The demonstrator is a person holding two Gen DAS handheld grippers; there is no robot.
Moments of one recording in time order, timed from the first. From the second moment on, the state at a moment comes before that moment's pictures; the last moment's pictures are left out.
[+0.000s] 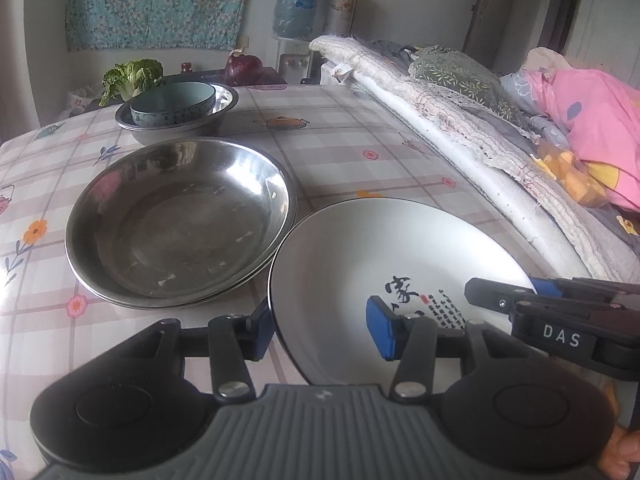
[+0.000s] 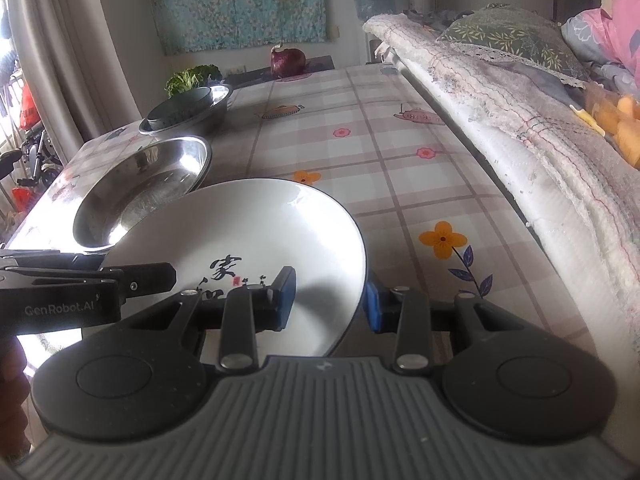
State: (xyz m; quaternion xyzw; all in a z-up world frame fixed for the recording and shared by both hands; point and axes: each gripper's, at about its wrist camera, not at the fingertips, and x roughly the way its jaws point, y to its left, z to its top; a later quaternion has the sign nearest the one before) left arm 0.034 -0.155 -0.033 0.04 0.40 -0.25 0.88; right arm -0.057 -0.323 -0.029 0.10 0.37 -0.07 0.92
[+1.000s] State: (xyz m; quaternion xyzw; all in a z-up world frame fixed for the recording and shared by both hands) left arm 0.079 -0.077 0.003 -0.01 0.36 -0.16 0.92; right arm 0.022 -0.264 0.011 0.07 0.33 0.02 0.94
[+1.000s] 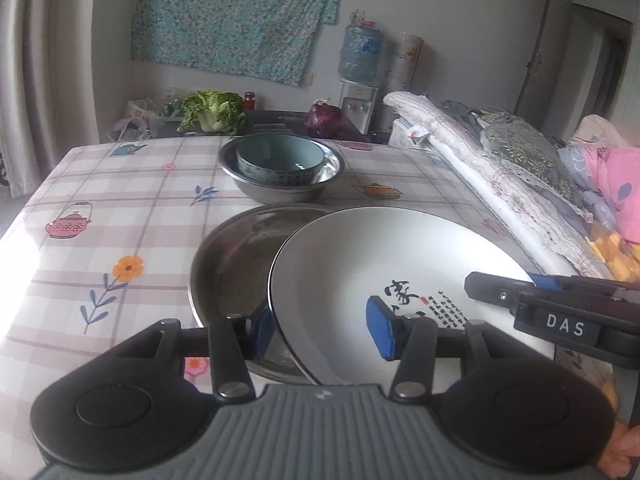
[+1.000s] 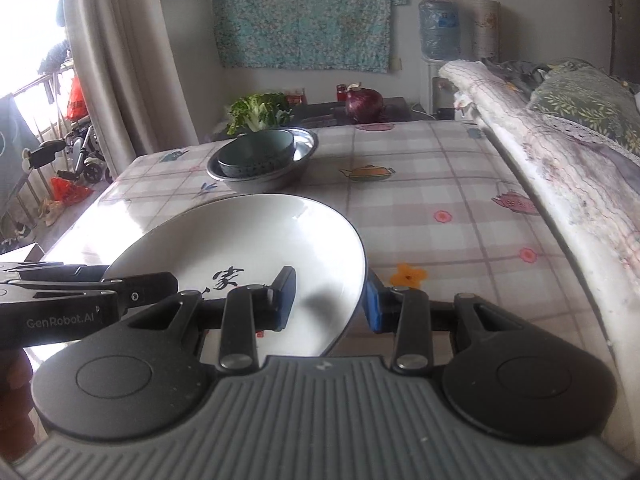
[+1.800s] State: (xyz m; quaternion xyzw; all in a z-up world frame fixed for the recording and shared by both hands) left arm 0.131 -0.041 -0.024 -0.03 0.40 -0.11 0.91; right arm 0.105 -0.228 -0.028 0.08 0.38 0.06 0.92
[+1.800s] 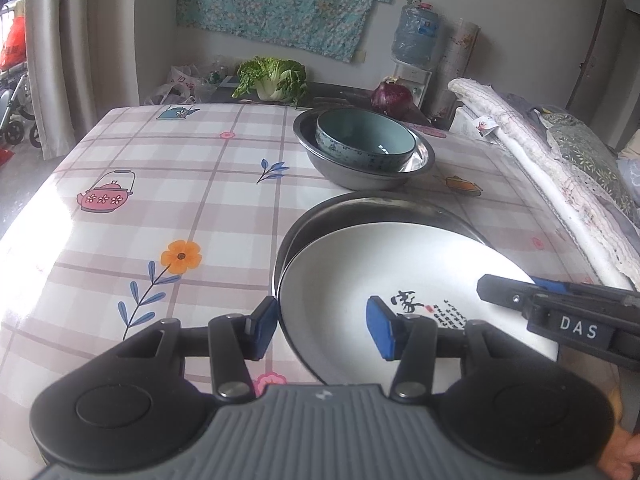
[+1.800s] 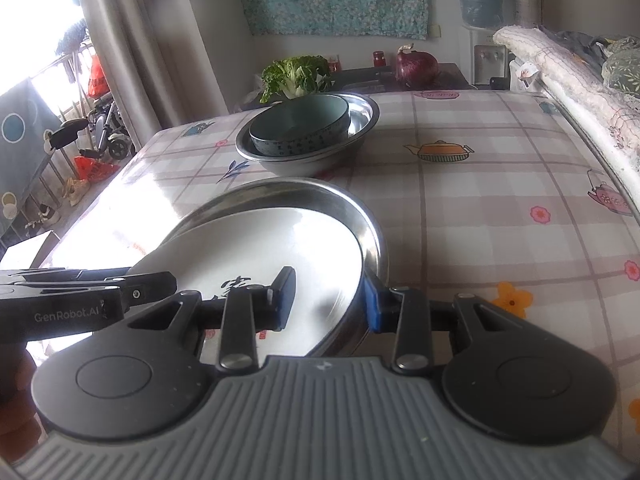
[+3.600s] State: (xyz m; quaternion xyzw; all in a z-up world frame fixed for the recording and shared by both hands) left arm 0.098 -0.040 -0.004 0.00 0.39 -0.10 0.92; right arm 0.054 -0.226 0.003 0.08 0.34 0.03 0.93
